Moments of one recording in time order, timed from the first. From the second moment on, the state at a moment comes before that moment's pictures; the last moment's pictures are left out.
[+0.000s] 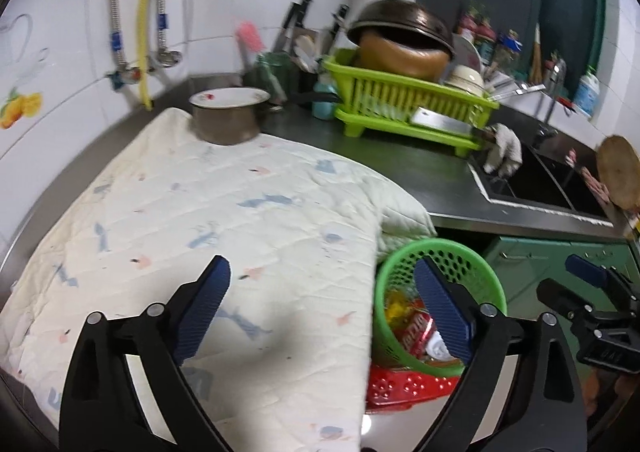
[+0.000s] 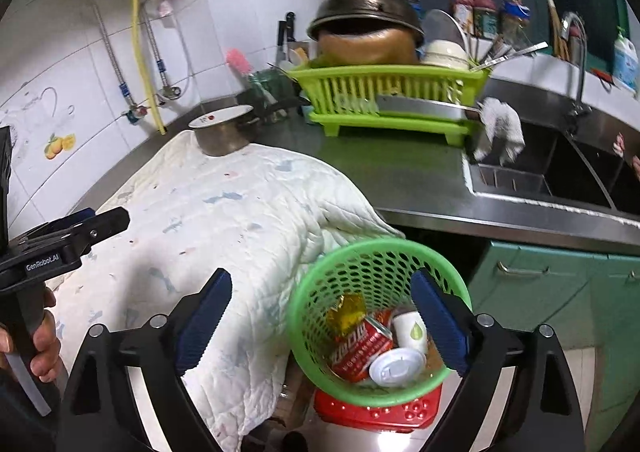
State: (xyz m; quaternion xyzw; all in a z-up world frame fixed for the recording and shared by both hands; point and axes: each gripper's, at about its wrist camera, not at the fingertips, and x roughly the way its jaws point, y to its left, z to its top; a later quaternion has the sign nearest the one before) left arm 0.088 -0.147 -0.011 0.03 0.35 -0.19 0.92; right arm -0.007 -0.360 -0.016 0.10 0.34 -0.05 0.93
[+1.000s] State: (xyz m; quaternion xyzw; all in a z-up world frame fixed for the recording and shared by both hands) left arm 0.045 -0.042 0.035 0.02 0.25 -0.07 0.96; right arm 0.011 -0.285 0.034 0.04 0.29 0.02 0.96
